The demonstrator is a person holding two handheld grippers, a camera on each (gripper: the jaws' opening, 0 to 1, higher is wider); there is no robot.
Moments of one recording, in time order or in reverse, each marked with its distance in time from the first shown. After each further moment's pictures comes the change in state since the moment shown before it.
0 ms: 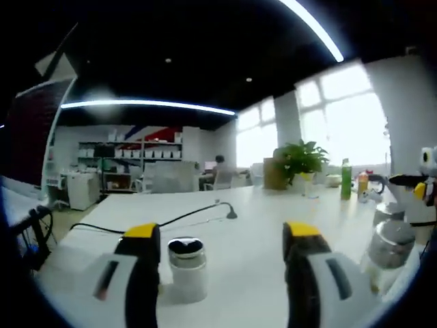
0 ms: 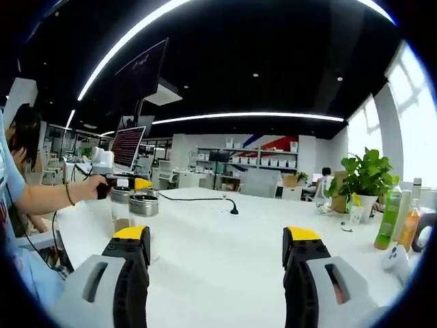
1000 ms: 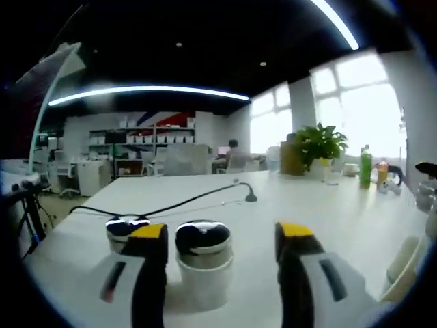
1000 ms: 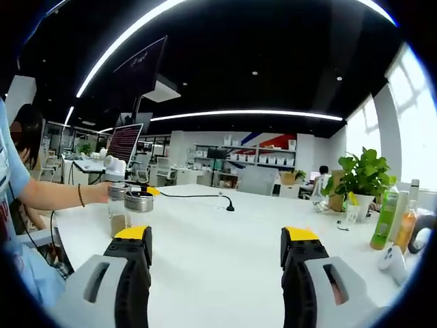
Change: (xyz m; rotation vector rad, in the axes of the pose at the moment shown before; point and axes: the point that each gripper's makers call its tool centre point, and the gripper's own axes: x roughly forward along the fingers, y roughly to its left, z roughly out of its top) left arm 0.045 0.026 -0.043 -0.023 0.113 0.082; right arm -0.004 -0.013 -0.004 0.000 0.029 -0.021
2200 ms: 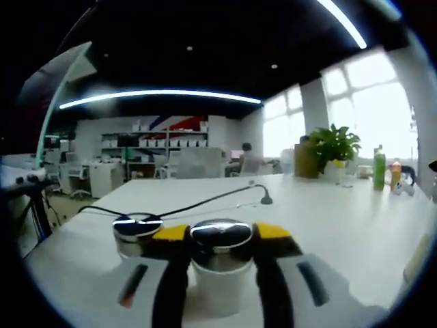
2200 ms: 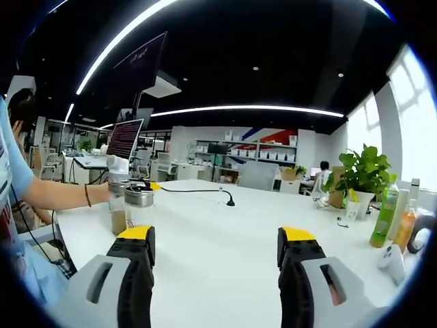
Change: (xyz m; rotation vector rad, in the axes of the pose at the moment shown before) left arm 0.008 0.020 -0.002 0.009 -0.034 0.089; right arm 0.006 -0.001 -0.004 -0.002 0.037 0.008
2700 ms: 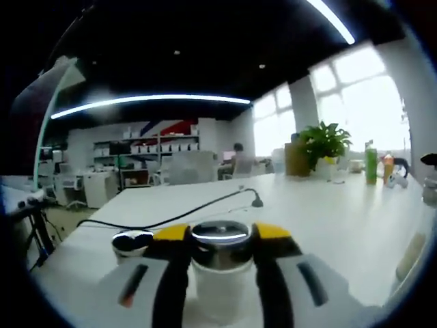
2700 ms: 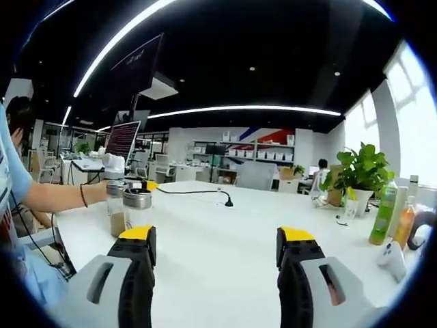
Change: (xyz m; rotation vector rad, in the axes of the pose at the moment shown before) left arm -0.009 -0.017 0.021 0.062 -0.016 -0.054; right arm -0.001 -0.001 0.001 0.017 -0.009 -0.011
